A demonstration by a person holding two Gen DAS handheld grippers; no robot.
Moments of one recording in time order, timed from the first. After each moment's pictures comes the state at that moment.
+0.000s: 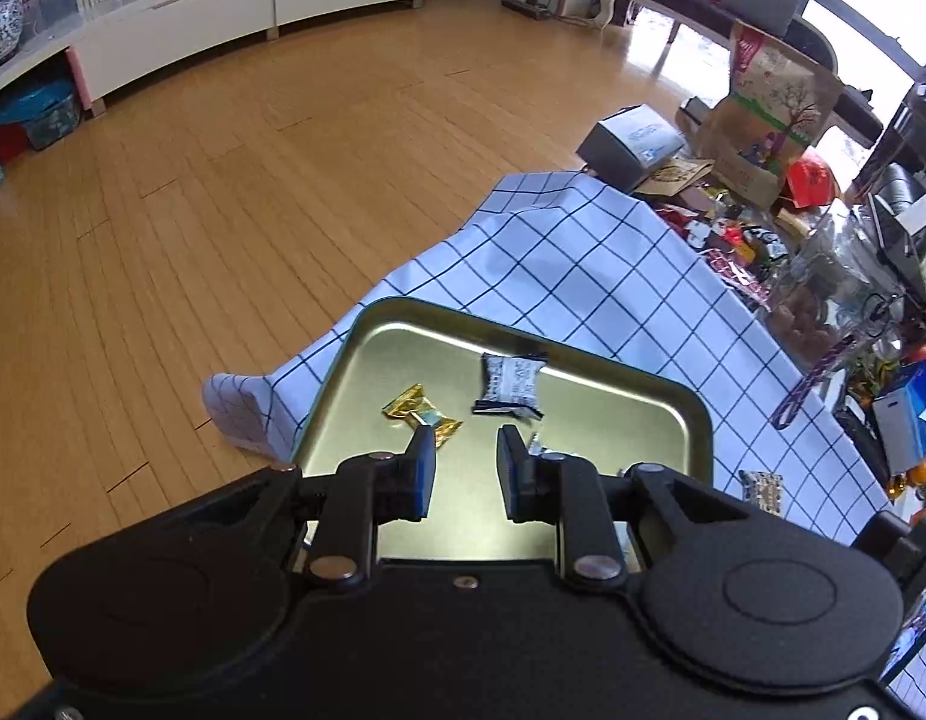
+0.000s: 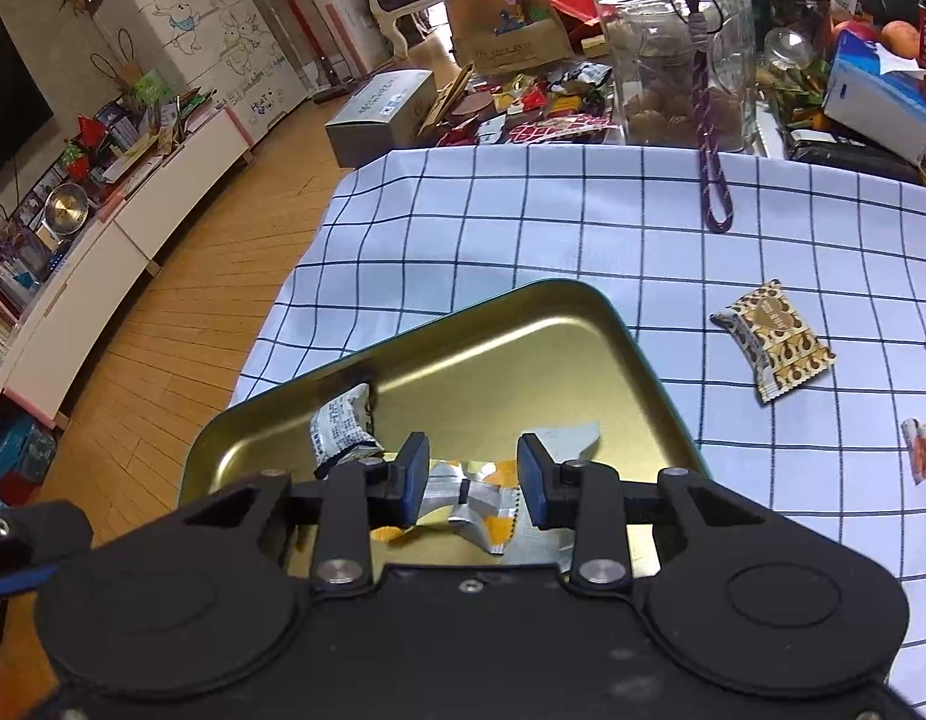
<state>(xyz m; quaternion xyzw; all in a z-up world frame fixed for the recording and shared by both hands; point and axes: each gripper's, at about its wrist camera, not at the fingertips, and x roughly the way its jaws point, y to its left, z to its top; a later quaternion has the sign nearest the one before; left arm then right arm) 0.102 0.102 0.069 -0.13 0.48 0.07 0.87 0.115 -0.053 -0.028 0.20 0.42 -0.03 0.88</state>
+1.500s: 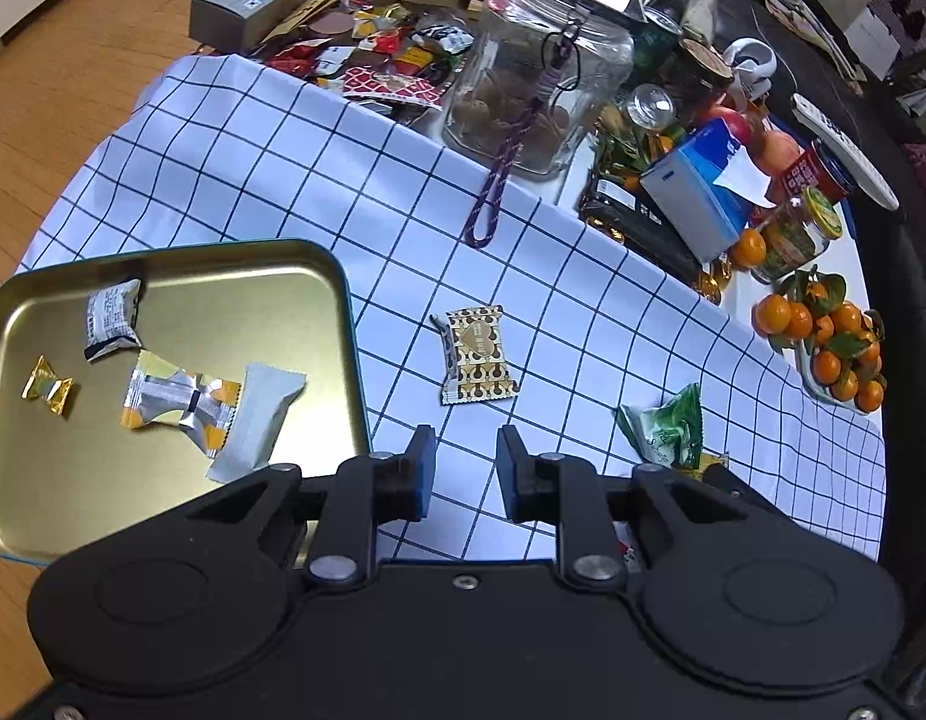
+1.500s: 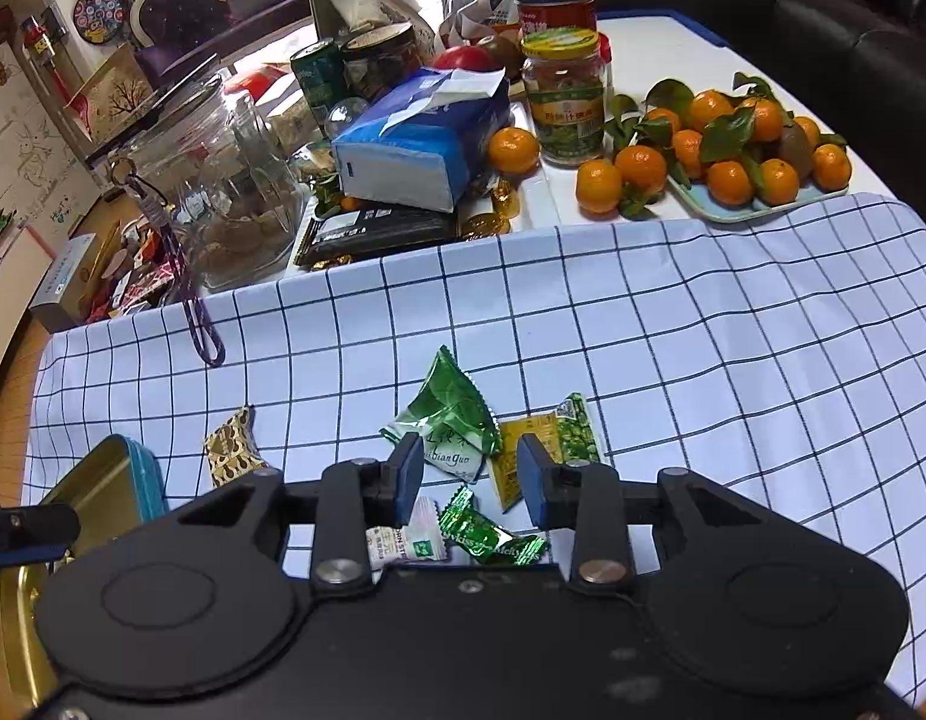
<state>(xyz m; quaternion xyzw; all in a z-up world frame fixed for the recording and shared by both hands) 0.127 -0.088 0.042 -0.05 0.57 -0.16 0.81 0.020 -0.314 -0.024 0.24 0.42 -0.22 0.85</state>
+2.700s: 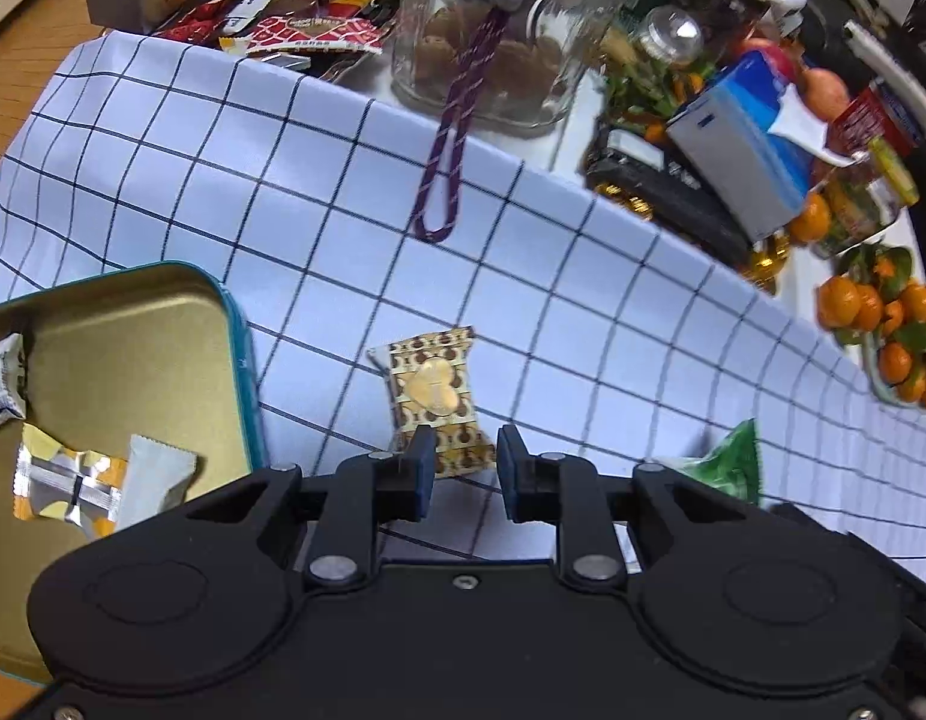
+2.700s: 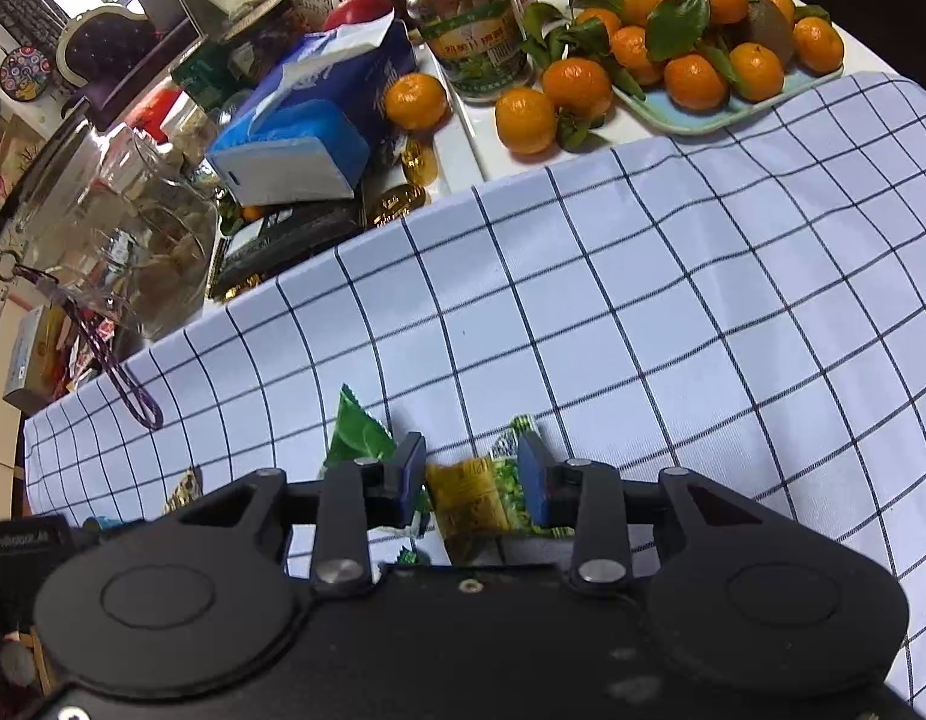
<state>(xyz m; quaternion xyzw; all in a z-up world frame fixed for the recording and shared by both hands) 0.183 -0.151 -0.033 0.00 0.60 -0.14 0.79 0.036 -0.380 -0.065 0.33 0.44 -0.24 0.80</state>
